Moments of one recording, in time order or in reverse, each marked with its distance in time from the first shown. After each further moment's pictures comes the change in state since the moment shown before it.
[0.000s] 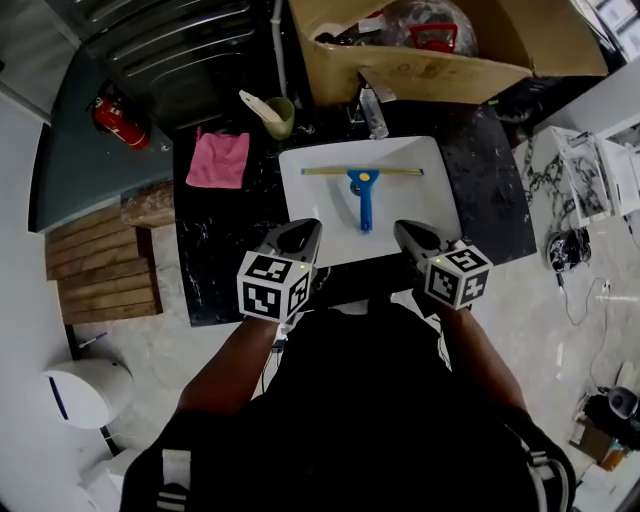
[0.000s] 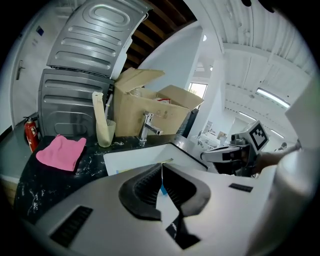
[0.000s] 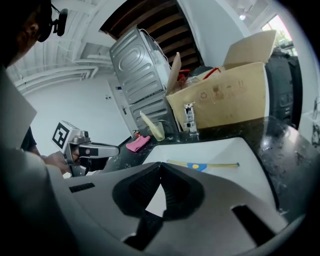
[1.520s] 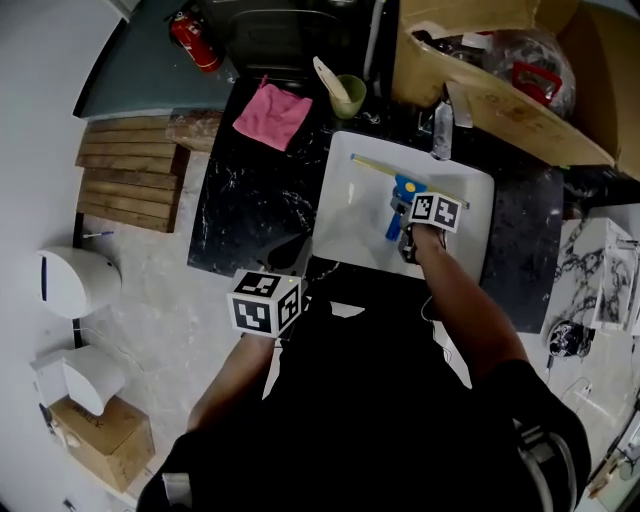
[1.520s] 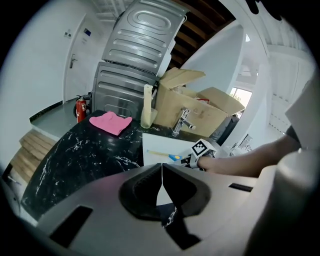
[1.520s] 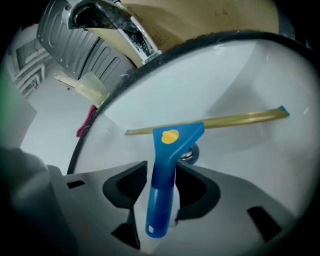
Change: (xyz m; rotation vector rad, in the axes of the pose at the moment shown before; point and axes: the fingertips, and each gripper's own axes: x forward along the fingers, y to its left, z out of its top) left arm -0.050 0.026 -0.055 -0.305 -0.006 0.399; right arm 0.209 -0.127 -0.093 0.313 0.459 -0.062
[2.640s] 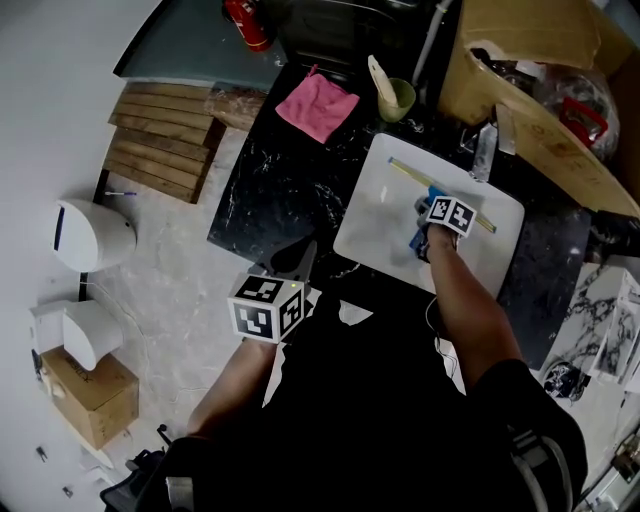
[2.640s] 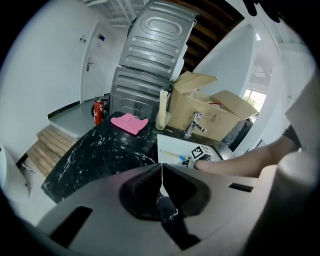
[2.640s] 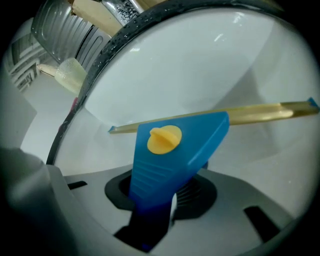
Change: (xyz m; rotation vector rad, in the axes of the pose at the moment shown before) left arm -0.036 0.022 -0.002 -0.071 -0.031 0.152; right arm 0.056 -0.014 0.010 -0.007 0.014 -0.035
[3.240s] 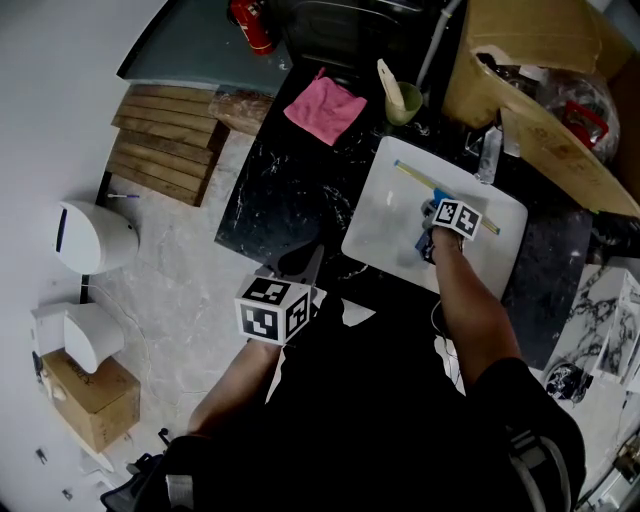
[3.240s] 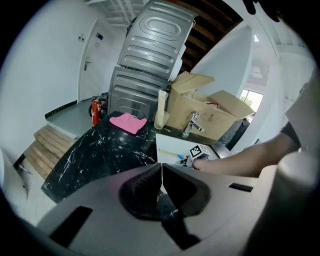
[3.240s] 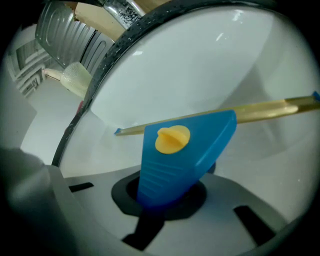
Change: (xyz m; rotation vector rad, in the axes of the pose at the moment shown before) left arm -0.005 0.002 -0.005 0.010 0.001 -0.036; right arm 0.002 0.010 0.002 0.001 -0.028 0.068
